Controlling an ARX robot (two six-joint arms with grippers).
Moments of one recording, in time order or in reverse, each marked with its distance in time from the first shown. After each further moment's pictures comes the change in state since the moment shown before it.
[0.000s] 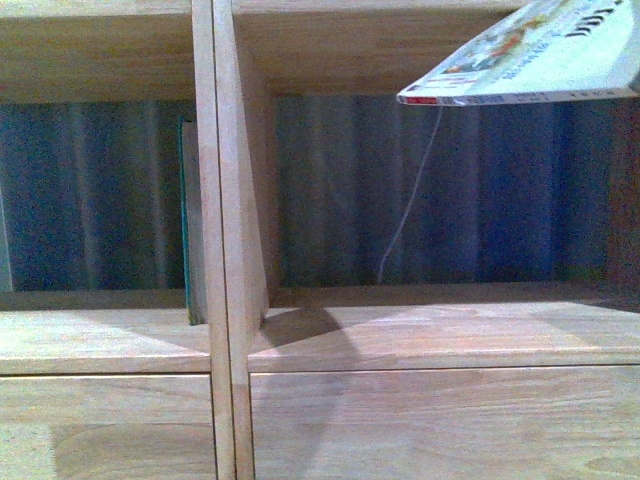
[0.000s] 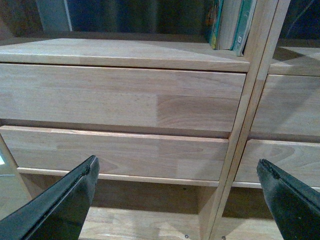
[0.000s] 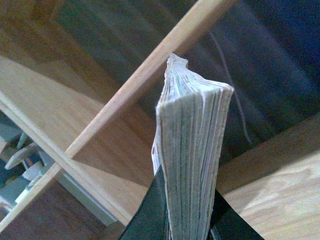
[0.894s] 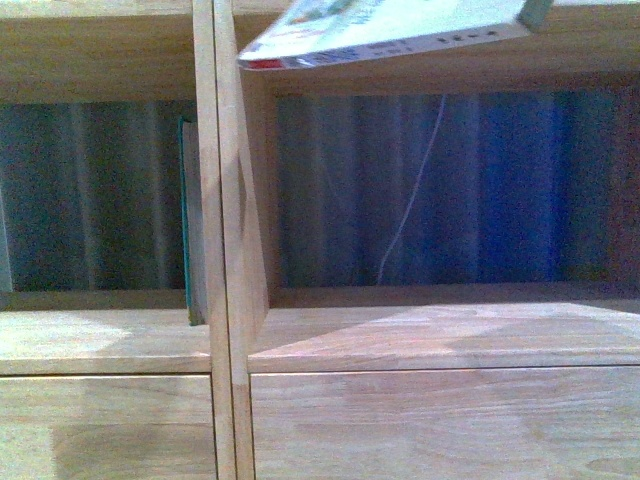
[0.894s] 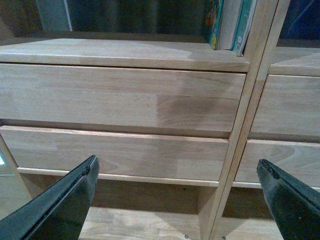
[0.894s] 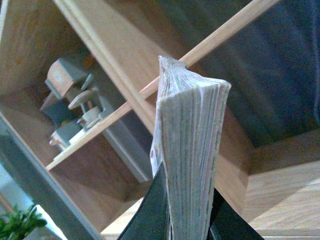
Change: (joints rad) left arm 0.000 0.000 0.000 0.000 0.000 0.000; right arm 0.363 -0.056 -0.032 0.002 0.090 -0.187
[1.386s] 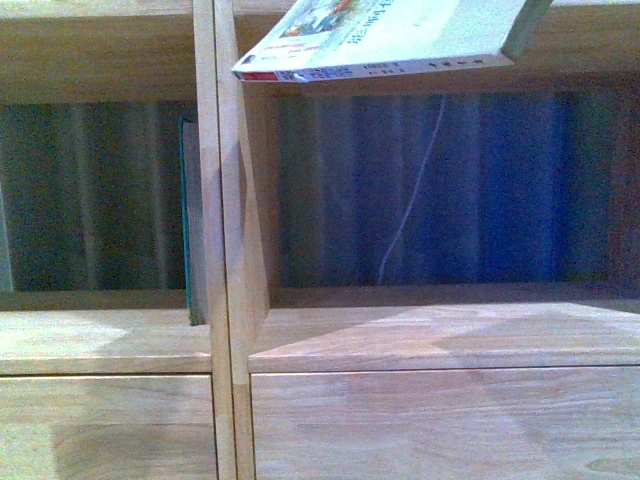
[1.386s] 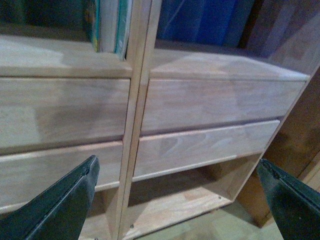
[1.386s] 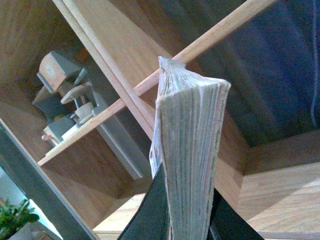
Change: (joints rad) left arm 0.288 0.501 0.164 0.359 0.797 -0.163; right arm -0.066 0.022 0.018 -0.011 -0.017 -0.003
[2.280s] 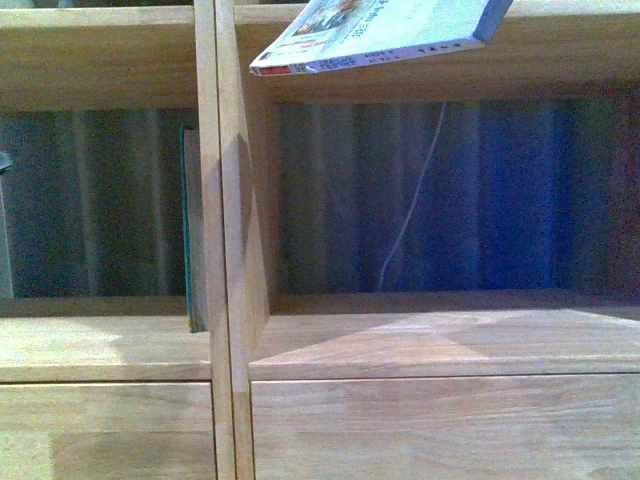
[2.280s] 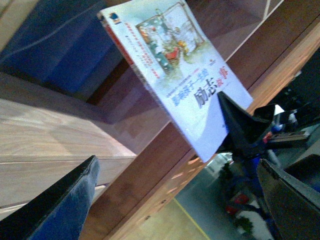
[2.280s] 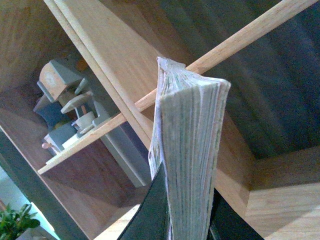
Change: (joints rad) left arm -0.343 0.568 0.441 0.595 0.027 -0.918; right arm -0.043 0.110 0.120 0.009 -0.058 0.014
